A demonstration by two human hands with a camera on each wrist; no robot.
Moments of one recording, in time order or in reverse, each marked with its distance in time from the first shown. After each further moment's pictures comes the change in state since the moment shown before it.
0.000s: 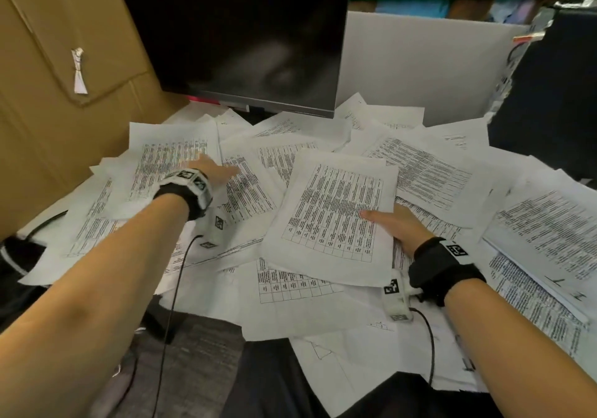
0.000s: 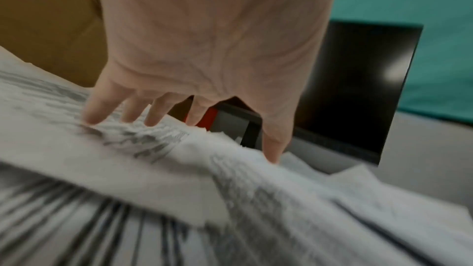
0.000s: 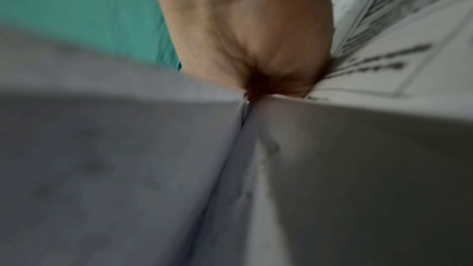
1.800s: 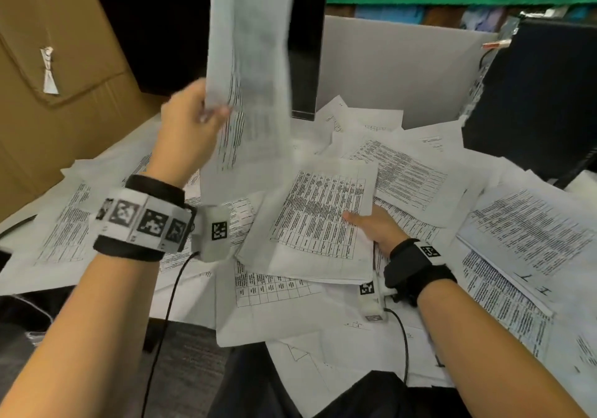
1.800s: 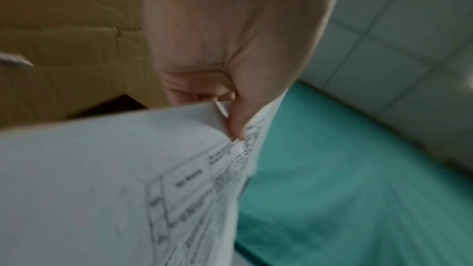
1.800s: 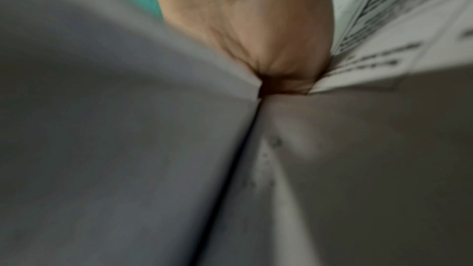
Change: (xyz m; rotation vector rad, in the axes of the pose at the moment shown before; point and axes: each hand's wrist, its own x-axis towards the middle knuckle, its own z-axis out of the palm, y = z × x) left_hand -0.142 0.053 -0.057 -0.440 0.579 0.833; right_hand -0.004 -0.003 0.003 -0.074 0.020 -0.038
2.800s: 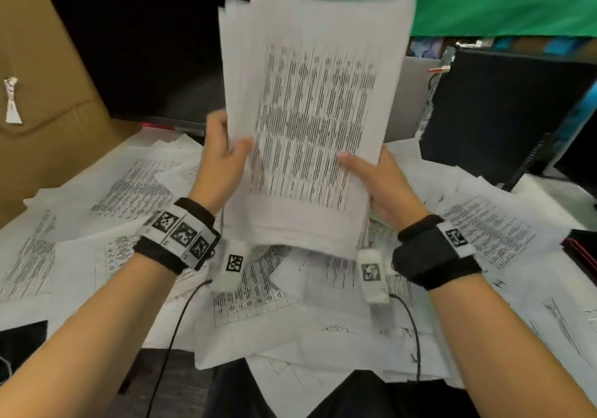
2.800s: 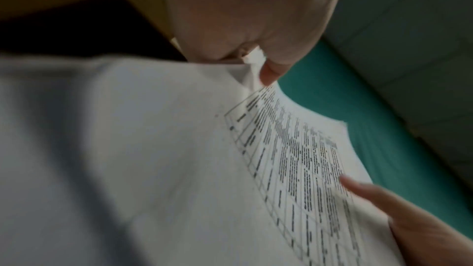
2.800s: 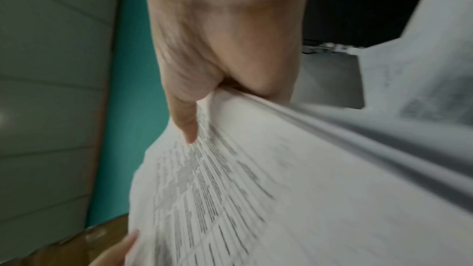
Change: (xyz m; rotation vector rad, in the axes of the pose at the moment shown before) left_hand -0.010 0.024 0.063 -0.587 -0.082 -0.089; right_hand -0.071 -0.125 -0.039 0.351 -0.015 -0.435
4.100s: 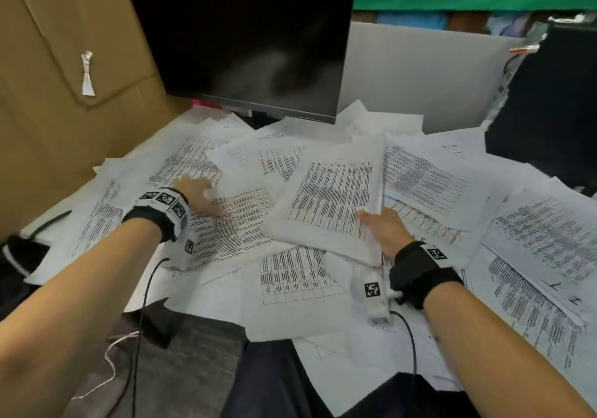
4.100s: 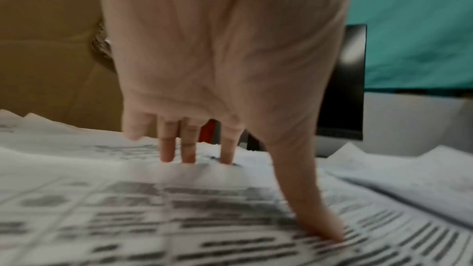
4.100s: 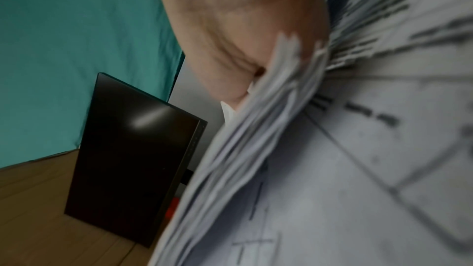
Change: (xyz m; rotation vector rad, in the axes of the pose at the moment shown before) left_hand -0.003 -0.133 -0.142 1.245 -0.652 -0.714; right_hand 0.013 0.146 0.023 -0.379 0.177 0.517
